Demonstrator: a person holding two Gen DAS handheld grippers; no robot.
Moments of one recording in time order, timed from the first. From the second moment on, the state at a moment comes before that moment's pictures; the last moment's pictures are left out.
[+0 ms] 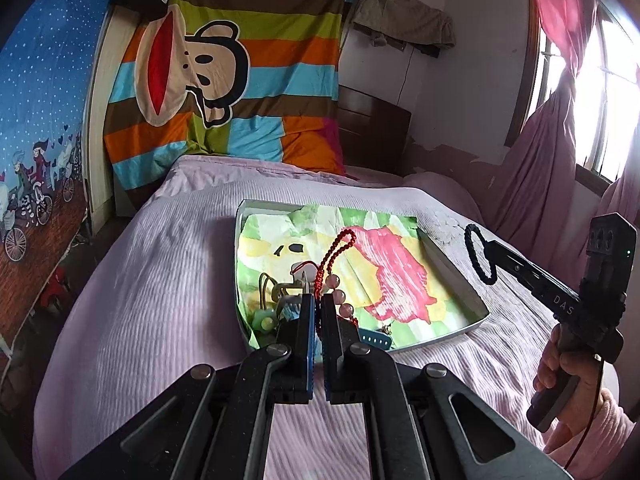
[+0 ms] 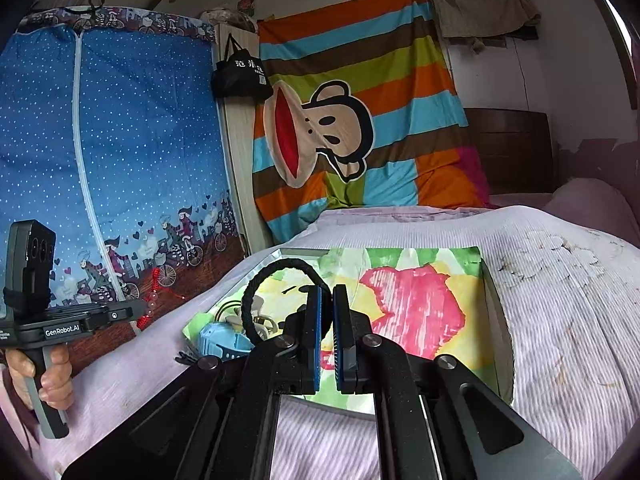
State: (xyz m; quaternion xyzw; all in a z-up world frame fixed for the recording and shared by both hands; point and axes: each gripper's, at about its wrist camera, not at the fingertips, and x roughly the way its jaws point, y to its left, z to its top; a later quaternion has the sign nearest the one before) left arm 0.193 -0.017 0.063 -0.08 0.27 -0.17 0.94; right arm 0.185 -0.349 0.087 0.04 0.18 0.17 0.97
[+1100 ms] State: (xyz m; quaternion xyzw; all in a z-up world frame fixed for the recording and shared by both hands) left arm 0.324 -0.024 0.045 -0.08 0.37 -0.11 0.92; right arm 0.376 -0.273 0.011 0.13 0.38 0.10 0.91
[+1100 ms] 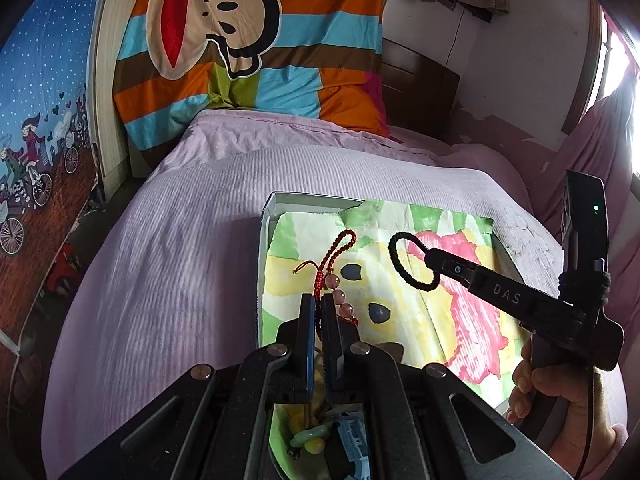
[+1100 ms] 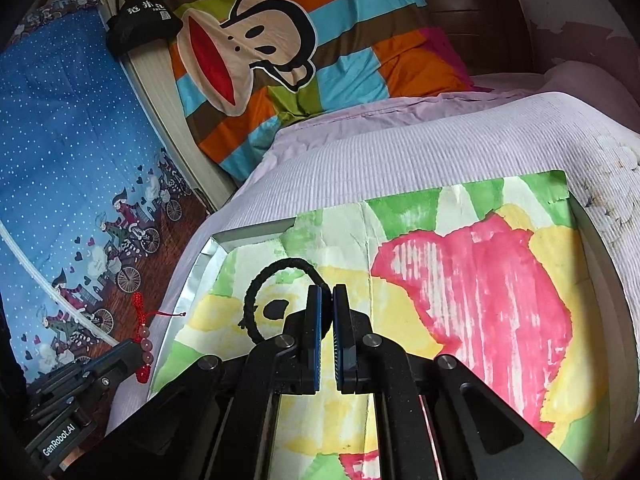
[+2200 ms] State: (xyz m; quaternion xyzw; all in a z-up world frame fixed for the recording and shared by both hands) left arm 0.340 -0.013 0.025 -0.10 0.40 -0.10 0.90; right arm 0.403 -0.253 -0.013 0.09 0.43 0.08 0.89
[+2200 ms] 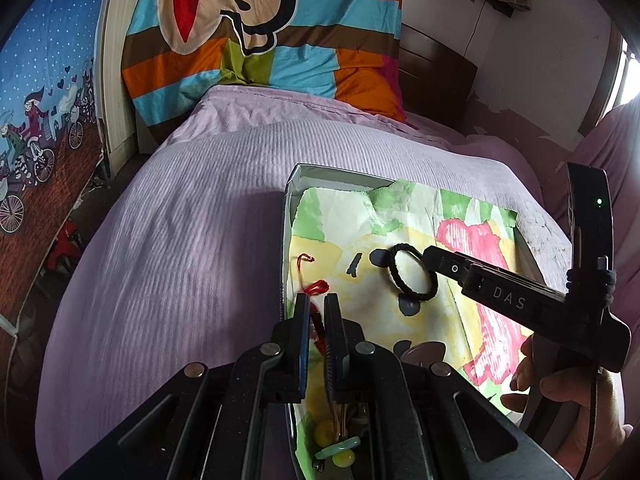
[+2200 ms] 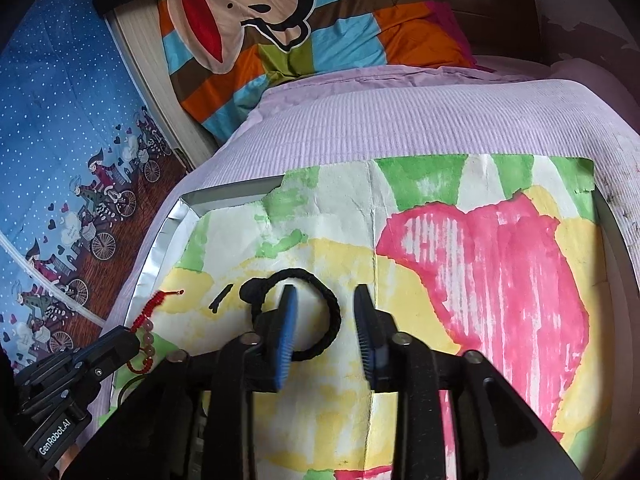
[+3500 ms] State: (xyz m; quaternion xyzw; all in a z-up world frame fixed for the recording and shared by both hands) left arm 0.321 0.024 0.043 -0.13 0.36 -0.05 0.92; right arm 0.402 -0.243 -0.029 0.09 0.44 0.20 0.87
